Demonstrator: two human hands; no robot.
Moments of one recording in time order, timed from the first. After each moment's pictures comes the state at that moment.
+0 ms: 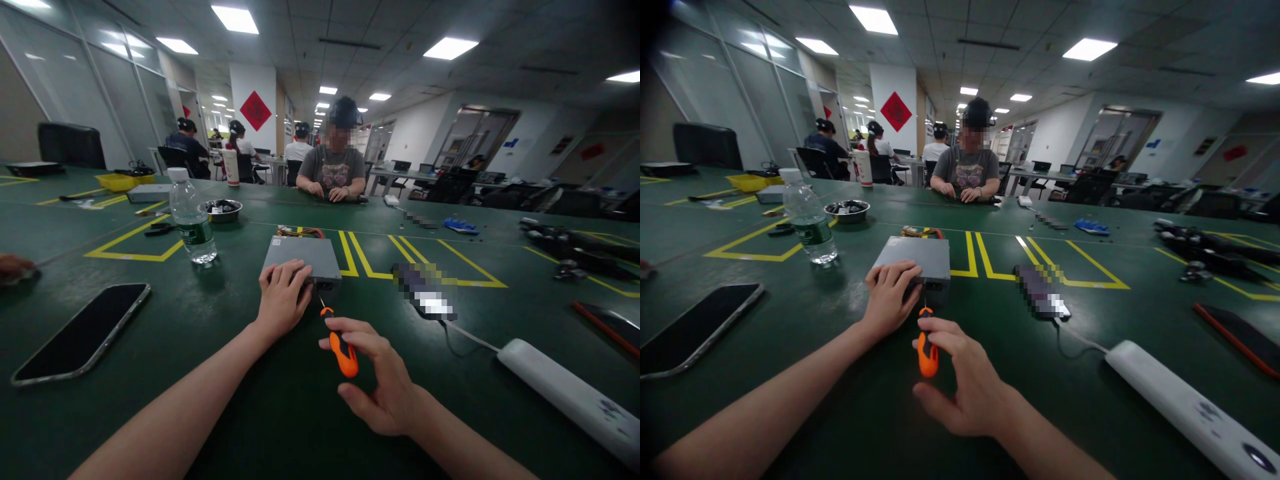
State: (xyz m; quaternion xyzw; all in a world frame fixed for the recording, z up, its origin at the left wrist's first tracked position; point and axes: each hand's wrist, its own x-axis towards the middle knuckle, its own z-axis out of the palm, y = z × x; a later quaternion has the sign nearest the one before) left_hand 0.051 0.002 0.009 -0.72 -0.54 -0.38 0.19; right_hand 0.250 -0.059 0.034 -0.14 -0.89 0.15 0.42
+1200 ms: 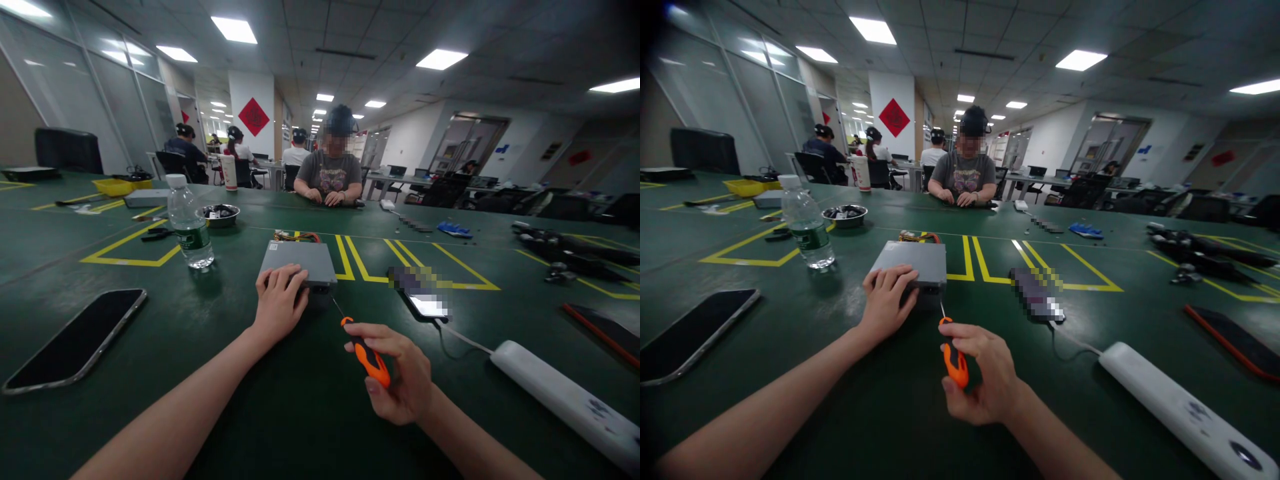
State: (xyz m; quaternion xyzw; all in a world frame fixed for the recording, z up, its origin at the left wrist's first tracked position) left_hand 0.052 0.000 0.011 -0.72 -0.55 -0.37 0.19; right_hand 0.271 -0.050 0.030 -0.12 -0.86 0.08 0.49
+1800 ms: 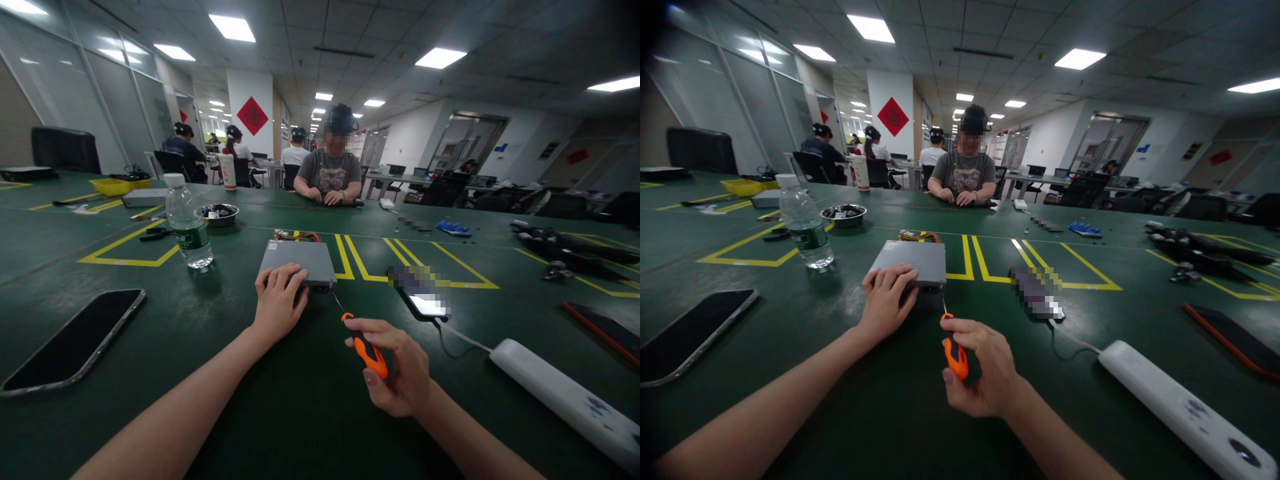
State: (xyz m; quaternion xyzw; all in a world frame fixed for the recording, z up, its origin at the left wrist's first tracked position) left_hand 0.051 0.001 0.011 -0.72 -0.55 -0.38 0.19; right_hand 0.273 -0.044 0.027 -0.14 -0.86 0.05 0.49
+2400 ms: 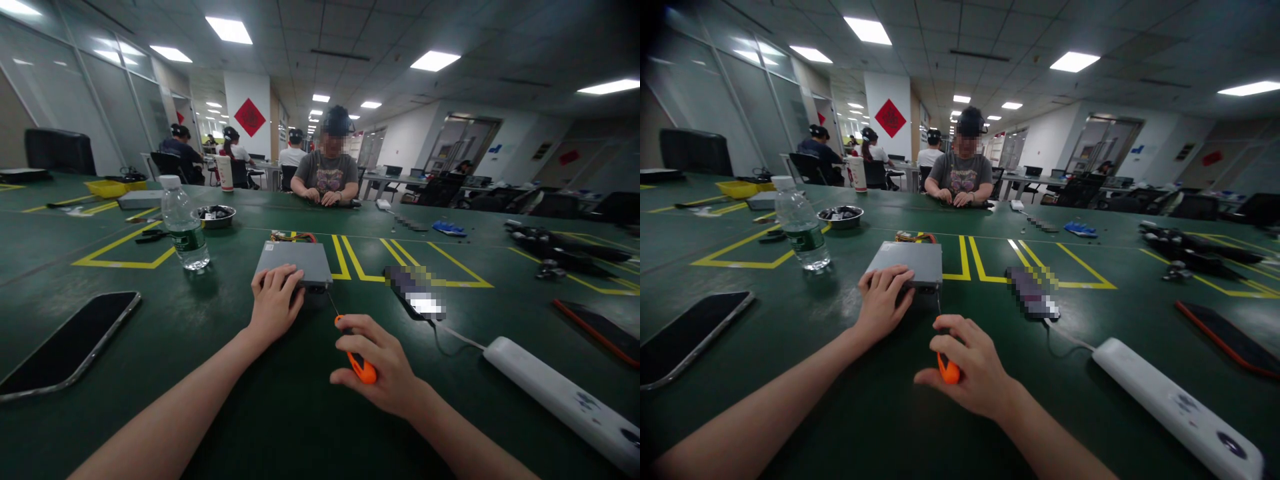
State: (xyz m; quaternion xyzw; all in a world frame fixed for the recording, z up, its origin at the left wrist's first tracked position) left_hand 0.052 0.001 0.010 -0.72 -0.55 -0.38 0.19; right_hand 0.265 -0.051 0.040 -0.21 -0.90 0.03 0.38
